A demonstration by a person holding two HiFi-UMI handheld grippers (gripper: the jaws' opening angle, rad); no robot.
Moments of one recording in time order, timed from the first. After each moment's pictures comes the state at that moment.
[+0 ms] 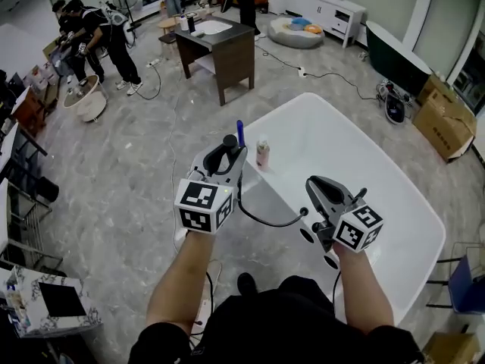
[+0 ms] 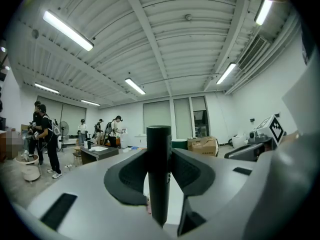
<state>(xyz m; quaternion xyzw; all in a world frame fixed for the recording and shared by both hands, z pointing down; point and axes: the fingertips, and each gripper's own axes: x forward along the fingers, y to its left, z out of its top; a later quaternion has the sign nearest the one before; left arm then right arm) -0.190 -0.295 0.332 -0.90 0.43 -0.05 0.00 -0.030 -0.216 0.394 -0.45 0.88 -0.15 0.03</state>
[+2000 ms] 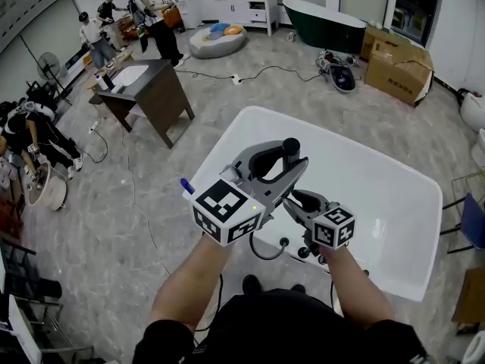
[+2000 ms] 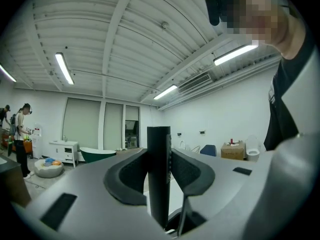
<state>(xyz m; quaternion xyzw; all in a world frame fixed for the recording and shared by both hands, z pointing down) 0.107 -0.308 0.260 -1.00 -0.01 -0.01 0.02 0.103 -0.317 0.490 -0.57 0.79 -0.23 0.01</state>
